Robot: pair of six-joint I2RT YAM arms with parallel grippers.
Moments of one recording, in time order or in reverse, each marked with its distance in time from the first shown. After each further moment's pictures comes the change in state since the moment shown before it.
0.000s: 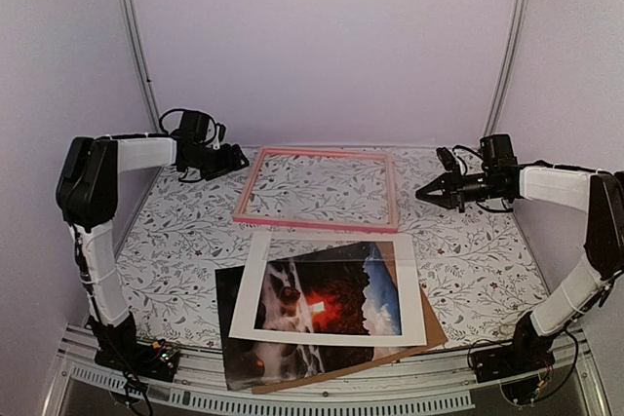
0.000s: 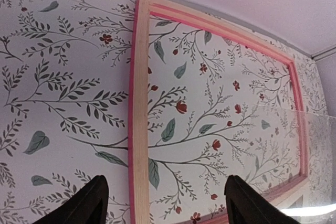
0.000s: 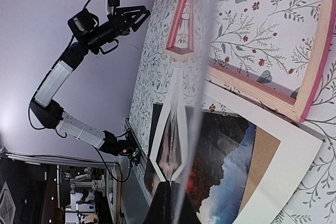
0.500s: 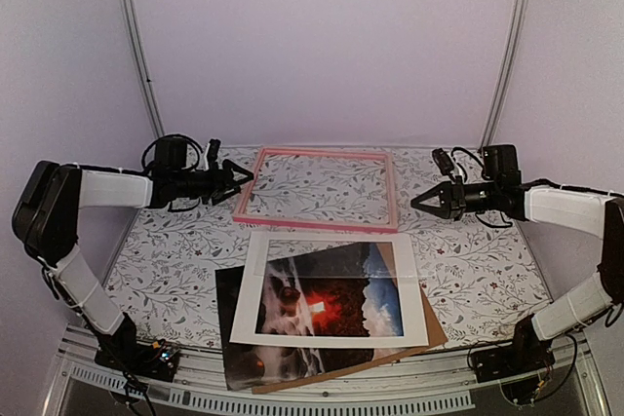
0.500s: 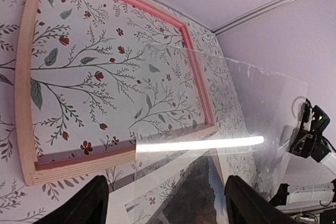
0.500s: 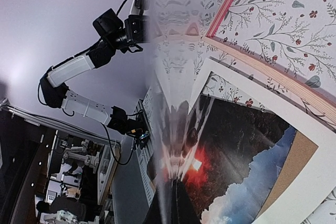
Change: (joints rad) left arm -0.032 -0.320 -0.522 0.431 0.388 -0.238; right arm 0.076 -0.141 -0.169 0.219 -0.067 0.002
